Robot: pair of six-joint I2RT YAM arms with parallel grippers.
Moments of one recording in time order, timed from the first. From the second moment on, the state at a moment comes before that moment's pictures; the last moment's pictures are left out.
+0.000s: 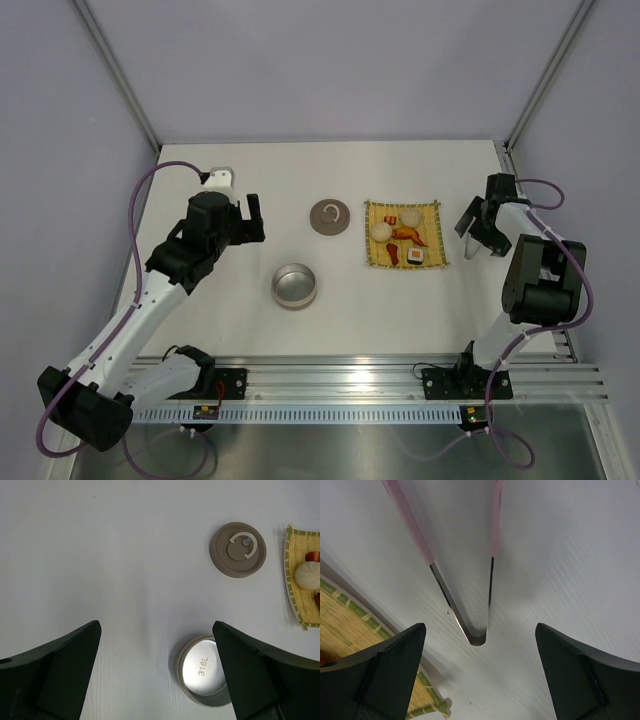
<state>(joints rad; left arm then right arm) -0.45 1.01 0.99 -0.52 -0.28 -0.31 -0.19 1.70 1.11 -0.54 0.19 0.43</state>
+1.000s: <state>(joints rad) -0.45 1.04 0.99 -0.53 -0.27 -0.31 -0.19 1.94 1.26 -0.39 0.22 0.36</state>
